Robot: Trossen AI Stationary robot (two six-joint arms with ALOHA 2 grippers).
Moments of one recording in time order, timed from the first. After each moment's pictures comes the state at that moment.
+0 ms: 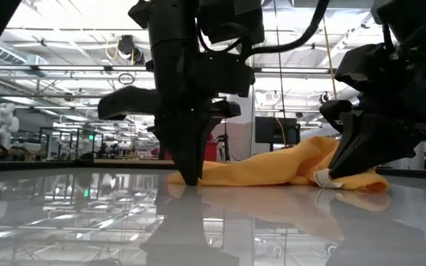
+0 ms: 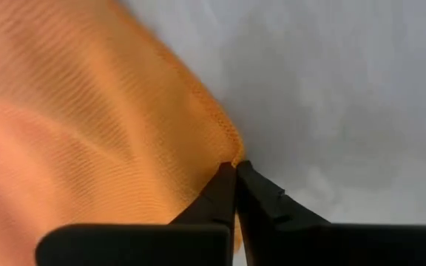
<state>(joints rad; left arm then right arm) -0.22 2.11 1.53 -0.80 -0.09 0.40 0.46 1.55 0.49 0.24 0.36 0.12</state>
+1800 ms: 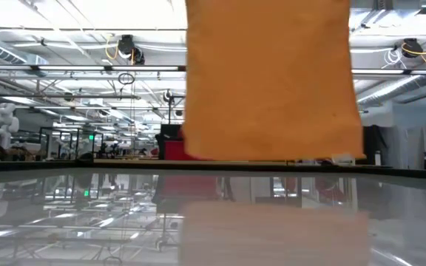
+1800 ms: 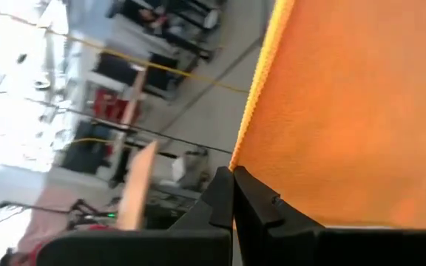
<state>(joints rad) -0.05 1.37 1.54 -0.51 -0.73 0.84 0.51 0.67 0.95 -0.35 0.78 -0.72</state>
